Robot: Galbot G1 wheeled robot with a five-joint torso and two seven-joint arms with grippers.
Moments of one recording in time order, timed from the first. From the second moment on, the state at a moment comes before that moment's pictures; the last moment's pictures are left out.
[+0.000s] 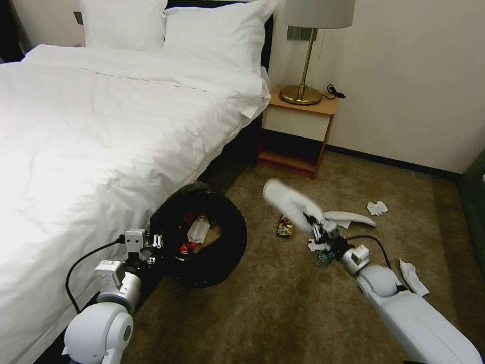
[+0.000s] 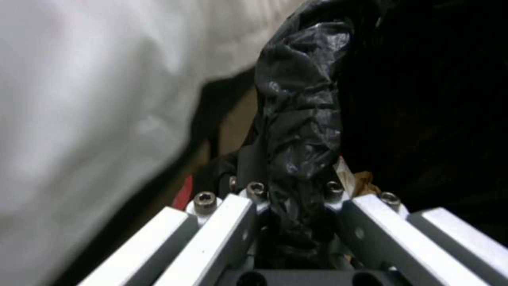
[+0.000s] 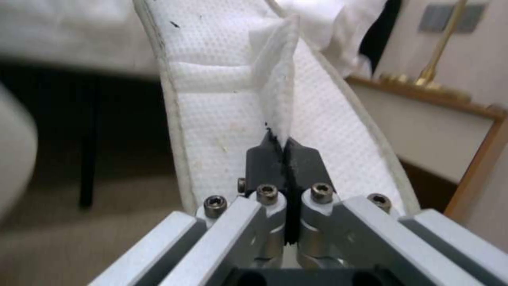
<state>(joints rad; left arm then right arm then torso) 1.47 -1.33 -0.58 -2.13 -0.38 0.37 0.00 -0.91 0.98 0.13 1.35 0.41 0.43 -0.21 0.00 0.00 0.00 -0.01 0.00</state>
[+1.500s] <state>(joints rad) 1.43 -1.28 -0.42 -2.06 -0.65 0.59 0.03 -1.04 1.03 -0.05 1.81 0.39 0.33 -0.11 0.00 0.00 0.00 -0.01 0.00</state>
